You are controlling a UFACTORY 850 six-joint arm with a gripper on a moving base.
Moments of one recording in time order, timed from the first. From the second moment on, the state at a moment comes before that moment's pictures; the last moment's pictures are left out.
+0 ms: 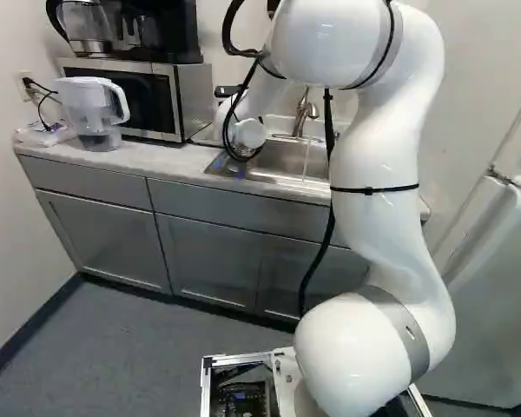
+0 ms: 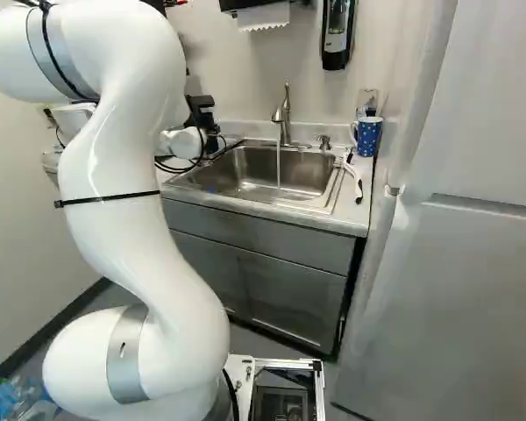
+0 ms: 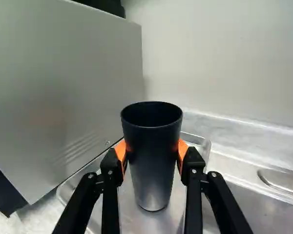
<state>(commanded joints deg) 14.7 -27.0 -66.8 4.0 44.4 -3.0</state>
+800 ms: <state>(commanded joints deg) 14.7 -27.0 -66.8 4.0 44.0 -3.0</state>
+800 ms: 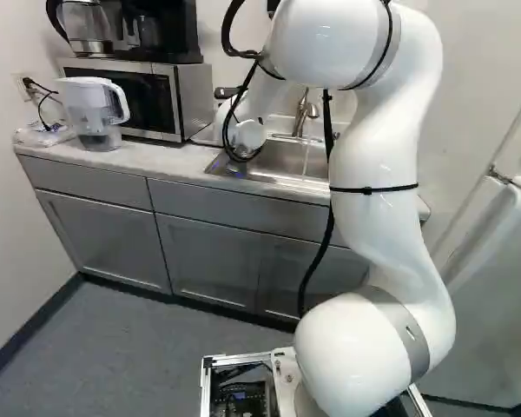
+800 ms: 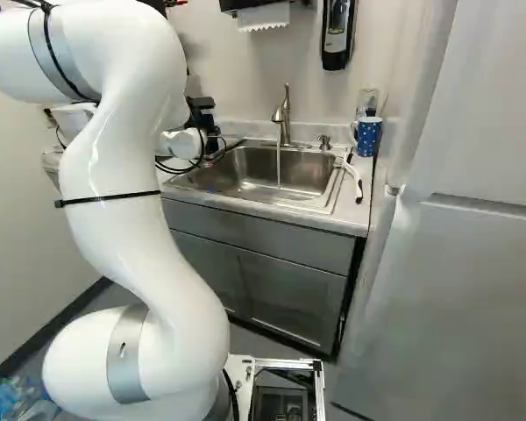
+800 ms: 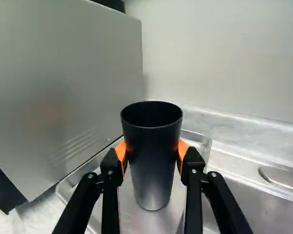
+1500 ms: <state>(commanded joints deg) 14.7 -26.2 -66.8 4.0 44.0 -3.0</state>
